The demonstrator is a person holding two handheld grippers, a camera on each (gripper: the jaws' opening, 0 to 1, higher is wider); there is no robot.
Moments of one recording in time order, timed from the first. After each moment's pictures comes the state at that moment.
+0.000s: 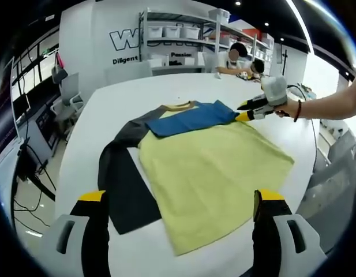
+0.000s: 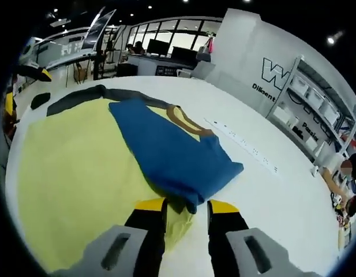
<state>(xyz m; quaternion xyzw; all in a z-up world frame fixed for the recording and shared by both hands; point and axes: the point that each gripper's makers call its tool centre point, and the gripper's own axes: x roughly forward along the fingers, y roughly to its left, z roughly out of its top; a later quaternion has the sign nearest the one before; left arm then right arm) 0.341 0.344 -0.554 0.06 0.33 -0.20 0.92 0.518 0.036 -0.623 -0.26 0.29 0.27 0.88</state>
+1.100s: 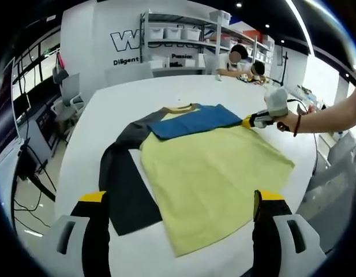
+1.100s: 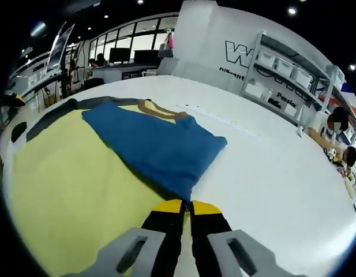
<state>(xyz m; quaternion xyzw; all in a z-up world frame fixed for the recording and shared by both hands) 0.343 0.343 -0.552 0.05 0.33 -0.20 0.92 0.509 0.011 -0.637 -0.14 0.30 0.18 0.93</state>
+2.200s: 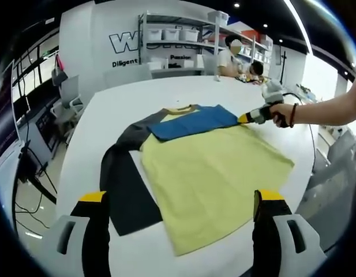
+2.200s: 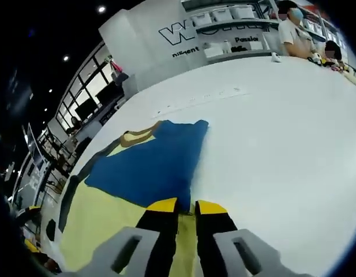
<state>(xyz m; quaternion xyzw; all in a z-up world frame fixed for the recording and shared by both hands) 0.341 0.343 -0.550 0.06 0.32 -0.20 0.92 0.513 0.020 -0.638 0.15 0.37 0.12 0.91</state>
